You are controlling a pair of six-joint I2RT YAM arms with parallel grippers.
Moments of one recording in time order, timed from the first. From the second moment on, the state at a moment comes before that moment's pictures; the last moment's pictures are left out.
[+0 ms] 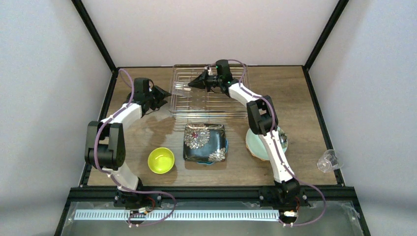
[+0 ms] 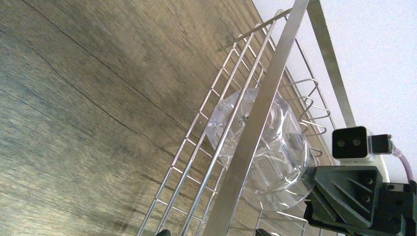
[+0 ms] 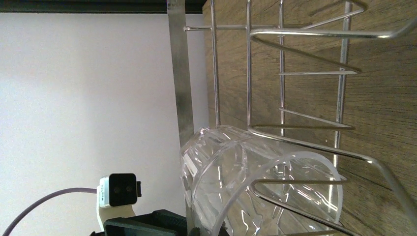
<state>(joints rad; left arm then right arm) -0.08 1.68 1.05 -0.06 0.26 -0.96 0.43 2.60 2.15 0.08 -0.87 1.25</state>
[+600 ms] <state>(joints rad) -0.08 1.68 1.06 -0.06 0.25 -0.97 0.40 2.60 2.06 0.30 -0.87 1.42</state>
